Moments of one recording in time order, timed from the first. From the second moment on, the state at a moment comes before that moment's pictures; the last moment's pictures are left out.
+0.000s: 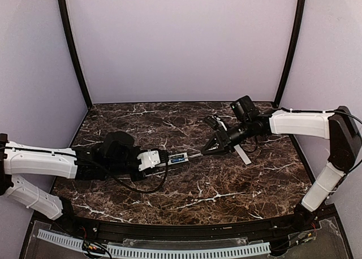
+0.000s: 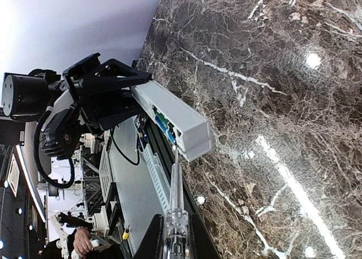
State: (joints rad) left arm -1.00 1.27 0.69 -0.04 -0.11 0.59; right arm 0.62 1.63 1.10 -0.36 -1.00 0.44
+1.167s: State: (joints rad) left arm -0.94 1.18 0.64 0.13 0.27 0.44; right arm 0.63 1.70 1.07 -0.04 -1.32 0.51
